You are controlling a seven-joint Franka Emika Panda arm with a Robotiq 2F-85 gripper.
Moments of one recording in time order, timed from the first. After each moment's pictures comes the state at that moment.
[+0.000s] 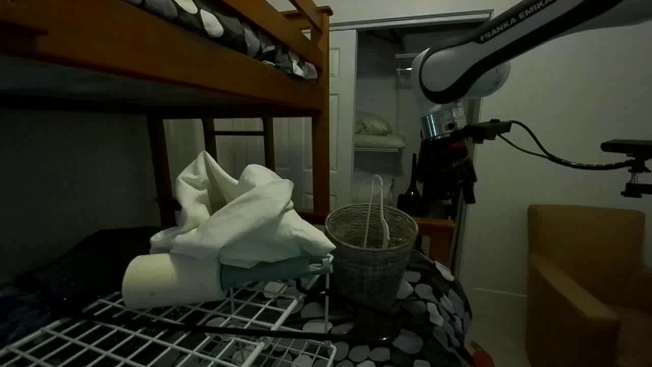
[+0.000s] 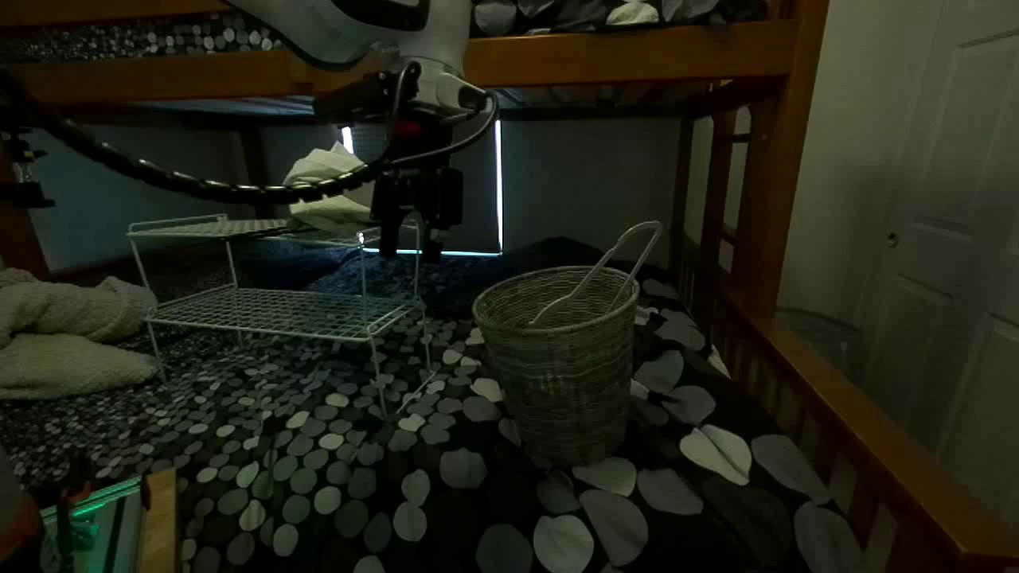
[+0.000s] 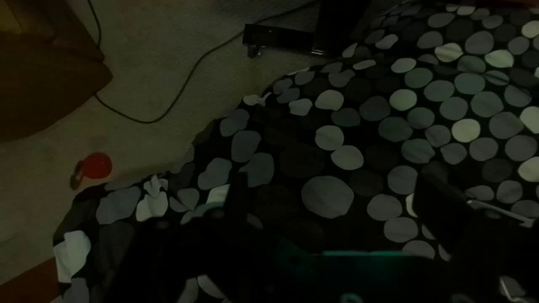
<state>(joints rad) 0.01 -0.29 0.02 -2.20 -0.14 1.67 -0.12</state>
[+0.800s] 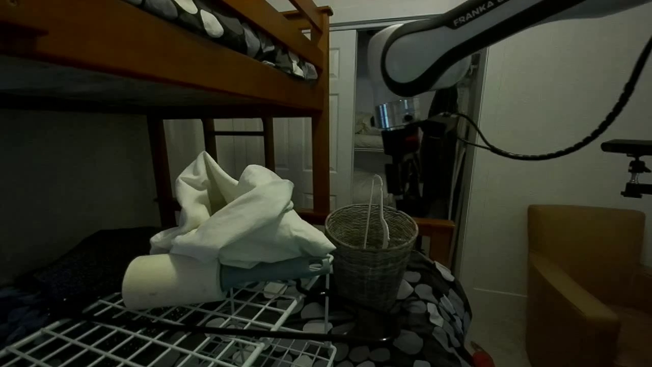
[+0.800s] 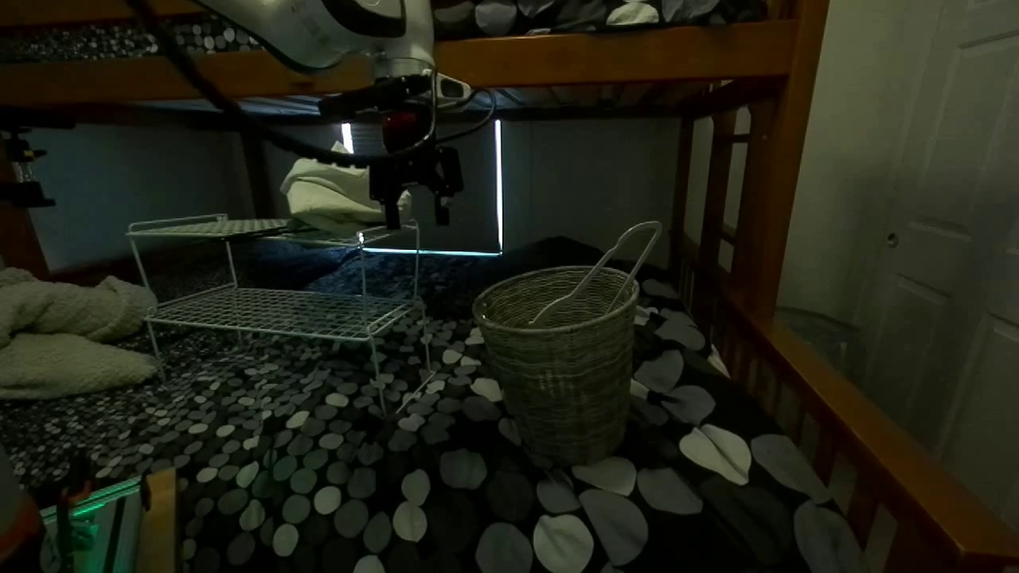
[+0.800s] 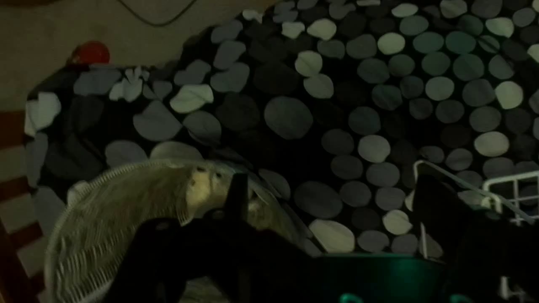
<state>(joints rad) 0.13 -0.20 0.14 -2.08 -0.16 1.78 -0.16</state>
